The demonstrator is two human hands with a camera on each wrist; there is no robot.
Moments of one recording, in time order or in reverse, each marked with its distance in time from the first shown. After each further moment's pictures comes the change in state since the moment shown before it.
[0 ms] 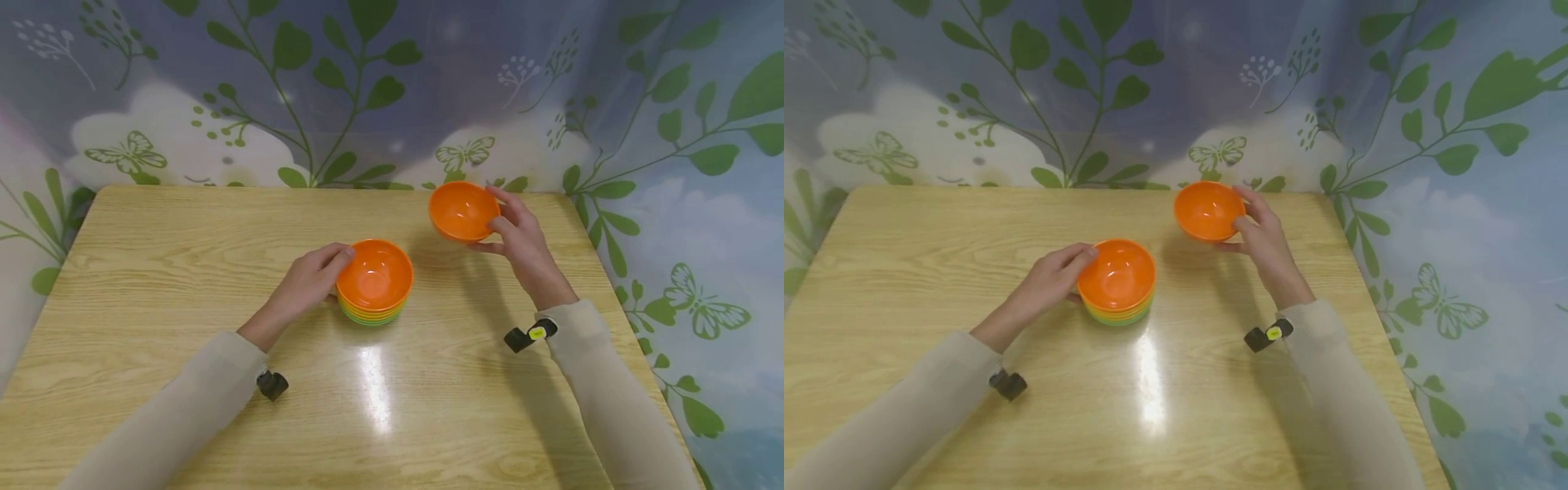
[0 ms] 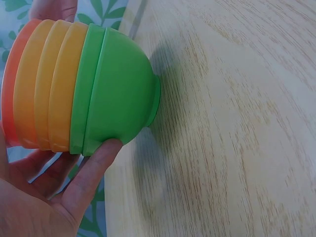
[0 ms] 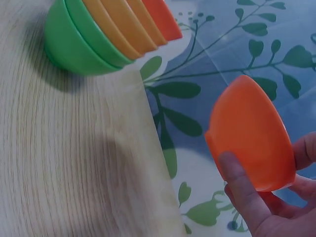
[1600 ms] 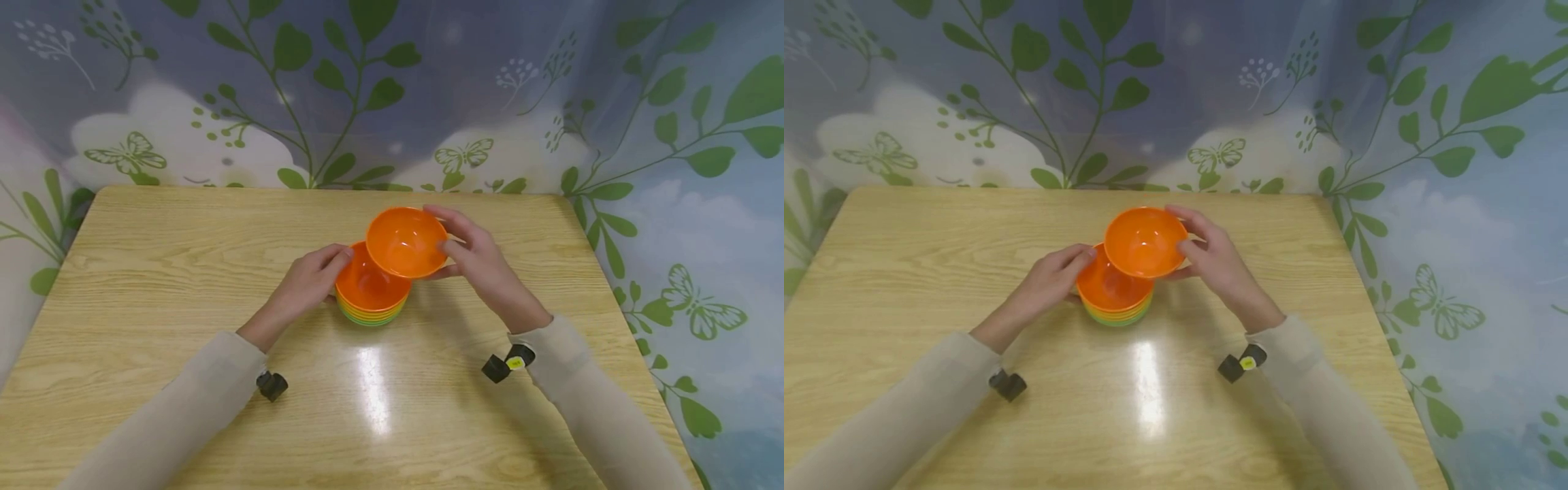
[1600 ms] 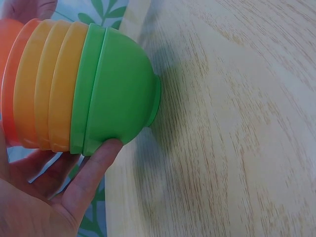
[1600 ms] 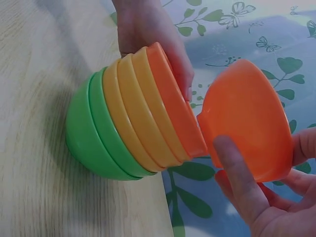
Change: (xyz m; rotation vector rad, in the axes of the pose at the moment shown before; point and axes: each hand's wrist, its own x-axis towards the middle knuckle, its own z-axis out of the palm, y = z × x) left_hand 0.000 0.000 -0.001 0.029 0.003 -0.005; right_hand -0.030 -0.018 0.063 -0.043 -0.246 -0.089
